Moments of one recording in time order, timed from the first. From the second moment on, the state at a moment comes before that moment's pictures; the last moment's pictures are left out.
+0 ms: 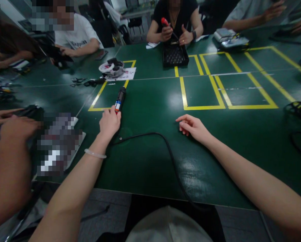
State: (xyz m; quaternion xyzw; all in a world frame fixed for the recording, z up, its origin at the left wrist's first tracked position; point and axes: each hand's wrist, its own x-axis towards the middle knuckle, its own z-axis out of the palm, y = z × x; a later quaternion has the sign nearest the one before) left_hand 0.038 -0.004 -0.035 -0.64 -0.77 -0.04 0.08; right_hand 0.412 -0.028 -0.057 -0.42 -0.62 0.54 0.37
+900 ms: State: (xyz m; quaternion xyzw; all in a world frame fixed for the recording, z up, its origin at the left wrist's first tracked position) left_hand 0.209 -0.077 -0.032 -0.82 -0.56 -0.08 -0.03; right_hand 0.392 -0.046 -0.050 -0.38 -0.77 0.40 0.31
